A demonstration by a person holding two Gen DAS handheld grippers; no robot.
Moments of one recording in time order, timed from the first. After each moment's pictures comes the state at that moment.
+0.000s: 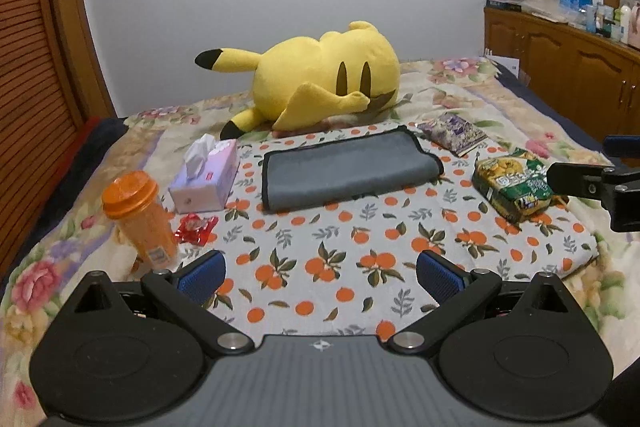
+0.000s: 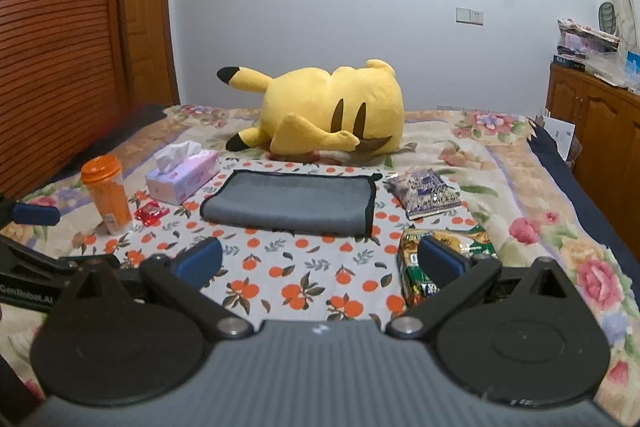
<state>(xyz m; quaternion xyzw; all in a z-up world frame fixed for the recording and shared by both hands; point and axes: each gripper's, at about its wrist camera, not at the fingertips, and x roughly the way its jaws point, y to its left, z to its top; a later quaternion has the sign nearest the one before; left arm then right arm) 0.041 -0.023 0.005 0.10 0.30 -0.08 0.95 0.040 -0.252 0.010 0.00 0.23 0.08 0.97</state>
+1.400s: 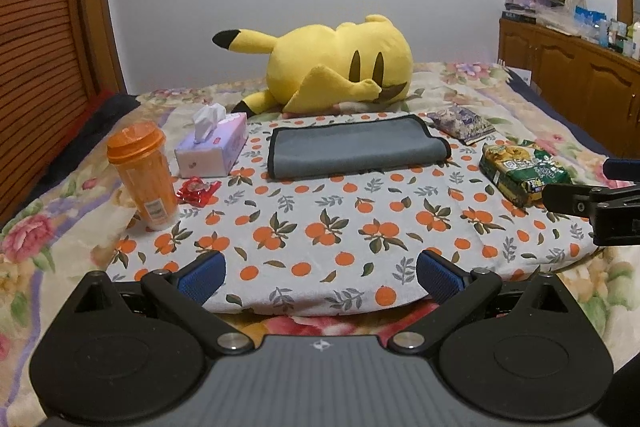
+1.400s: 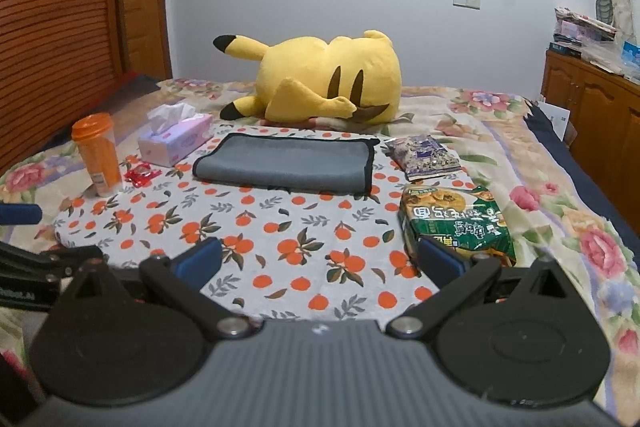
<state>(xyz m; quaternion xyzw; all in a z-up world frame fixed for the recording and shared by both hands) 0.016 -0.012 -0.036 0.06 0.29 -0.06 0.95 0.027 -0.246 -0.031 -0.01 0.25 0.06 0.97</state>
